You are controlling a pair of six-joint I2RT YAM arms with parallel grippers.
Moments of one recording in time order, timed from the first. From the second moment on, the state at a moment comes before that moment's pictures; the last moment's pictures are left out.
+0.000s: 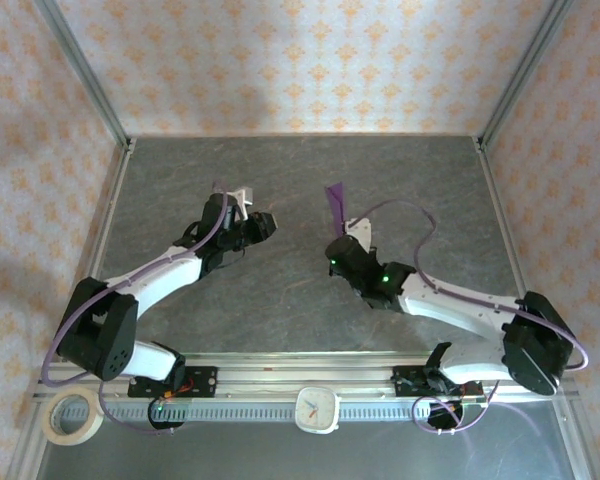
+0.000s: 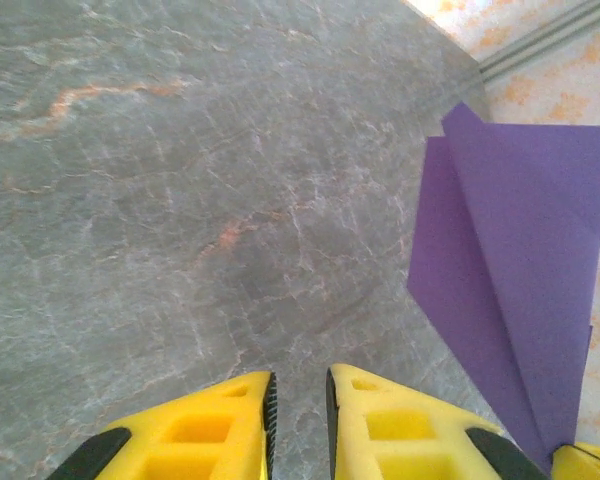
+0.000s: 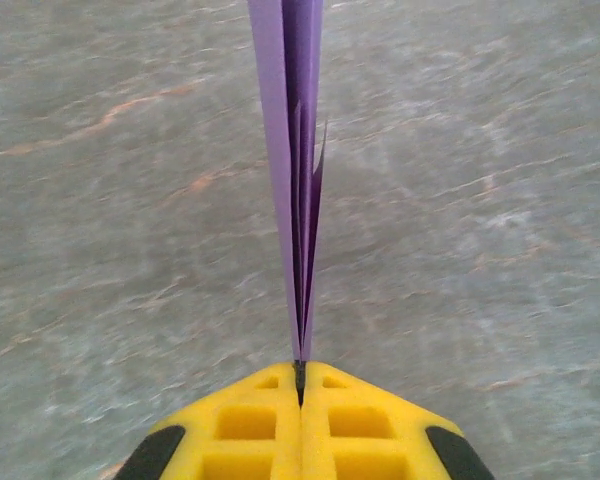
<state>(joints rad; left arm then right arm) -0.36 1.40 0.76 0.08 0.27 -0.73 0.90 1.29 0.79 -0.33 0.59 0.65</state>
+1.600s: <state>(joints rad) -0.25 1.40 0.56 0.22 0.38 -0.93 0.56 1.59 0.70 -0.01 -0.30 0.86</state>
